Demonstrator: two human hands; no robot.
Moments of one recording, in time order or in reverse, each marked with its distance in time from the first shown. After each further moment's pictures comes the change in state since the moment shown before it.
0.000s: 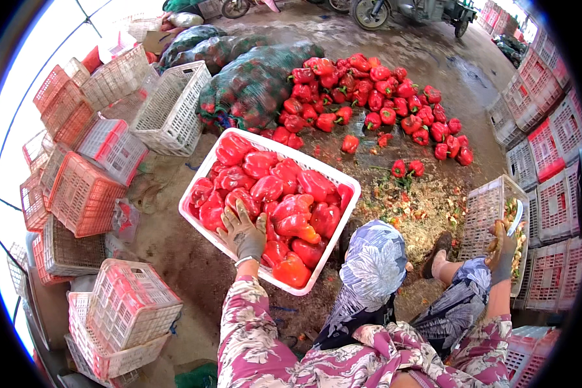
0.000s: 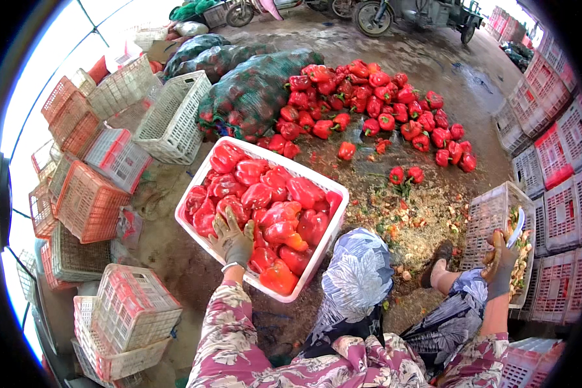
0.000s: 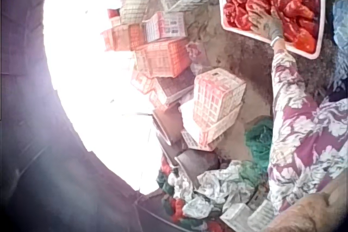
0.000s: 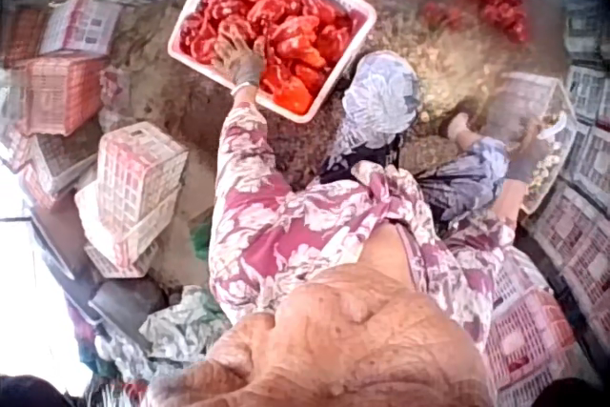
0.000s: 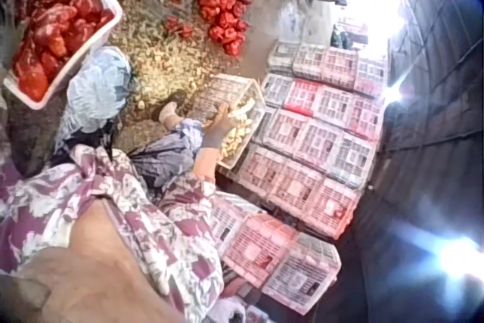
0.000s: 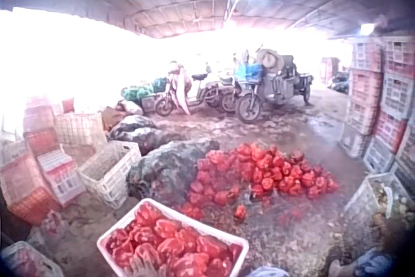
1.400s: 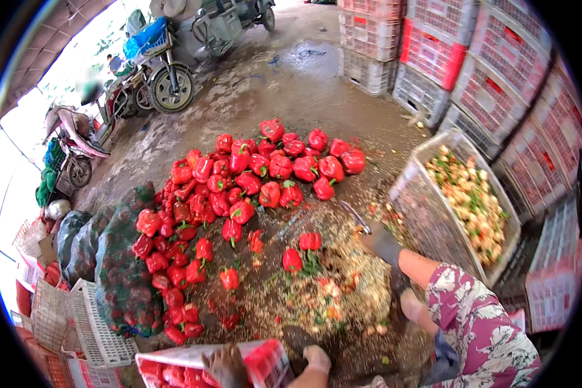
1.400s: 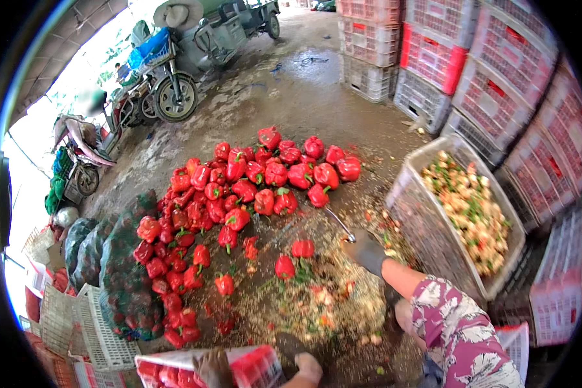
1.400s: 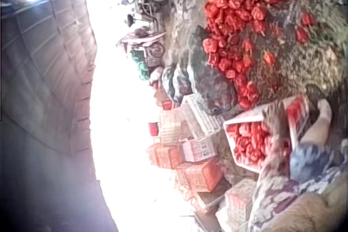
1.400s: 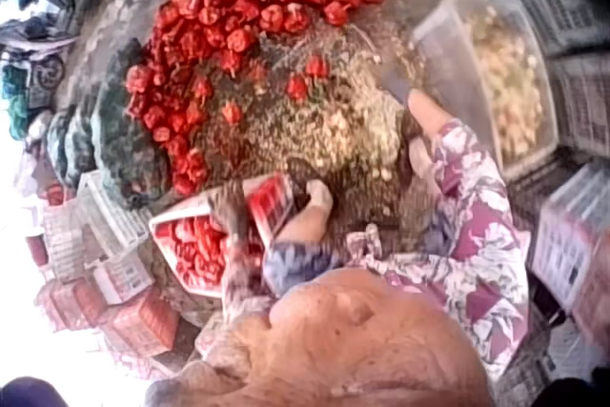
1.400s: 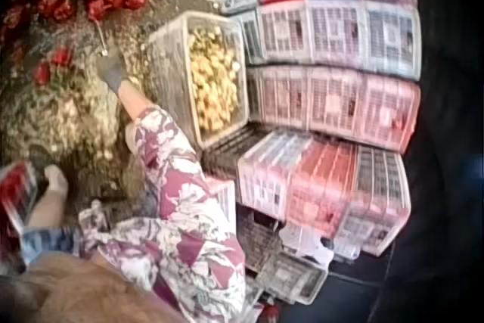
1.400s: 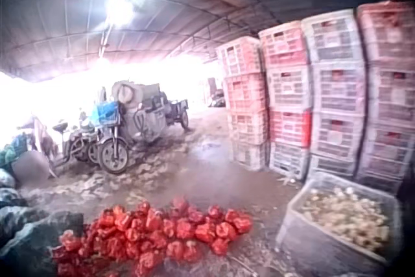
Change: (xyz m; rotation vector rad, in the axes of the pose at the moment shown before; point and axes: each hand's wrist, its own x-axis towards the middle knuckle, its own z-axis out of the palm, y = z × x) left_hand 0.048 0.262 0.037 0.045 -0.224 0.753; right_hand 0.221 0.116 0.147 -0.319 -0.340 0.117
